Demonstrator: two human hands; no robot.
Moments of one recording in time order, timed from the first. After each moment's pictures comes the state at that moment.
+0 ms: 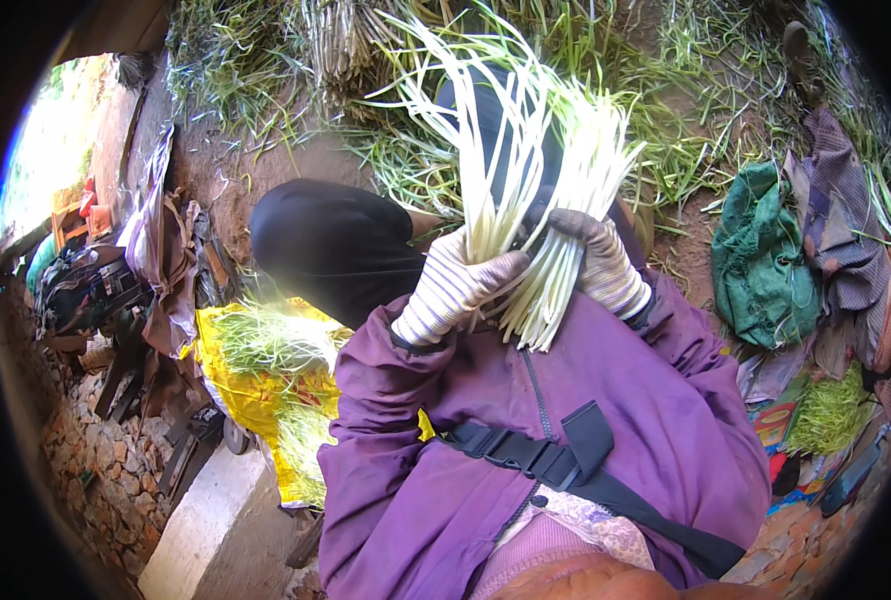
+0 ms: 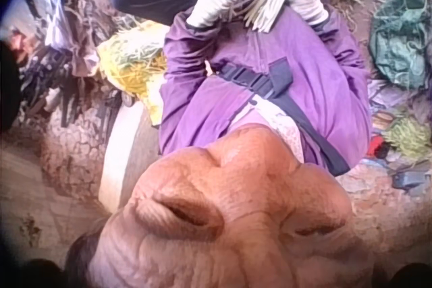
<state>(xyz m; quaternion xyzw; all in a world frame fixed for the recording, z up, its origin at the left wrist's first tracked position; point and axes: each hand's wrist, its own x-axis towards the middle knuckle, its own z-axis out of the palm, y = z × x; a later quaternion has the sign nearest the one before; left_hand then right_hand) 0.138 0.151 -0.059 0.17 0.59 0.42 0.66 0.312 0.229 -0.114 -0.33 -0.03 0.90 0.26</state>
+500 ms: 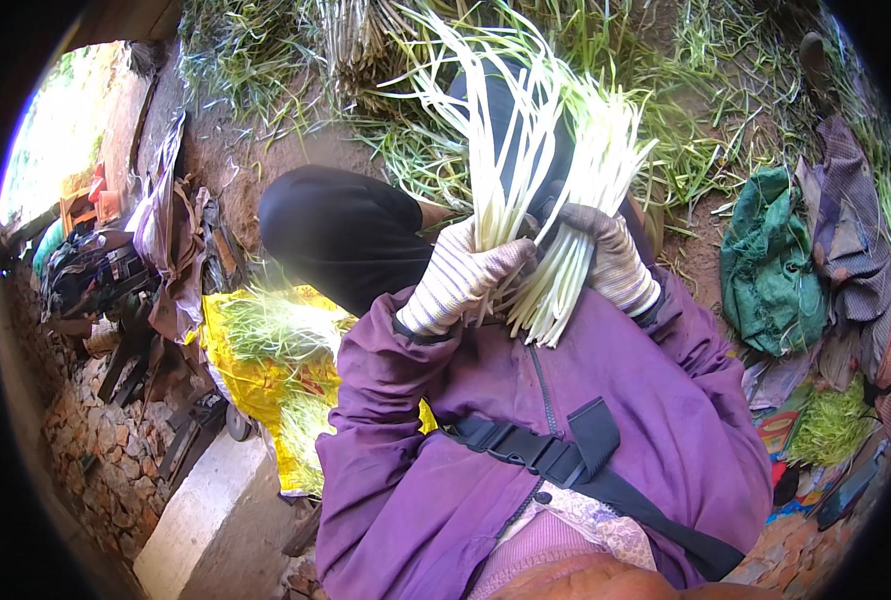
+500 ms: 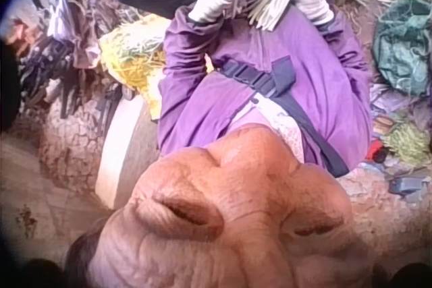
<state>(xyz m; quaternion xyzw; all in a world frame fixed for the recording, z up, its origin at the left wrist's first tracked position) 0.138 0.152 -0.057 0.12 0.56 0.44 0.69 0.316 0.230 -0.115 -0.34 -0.04 0.90 0.25</state>
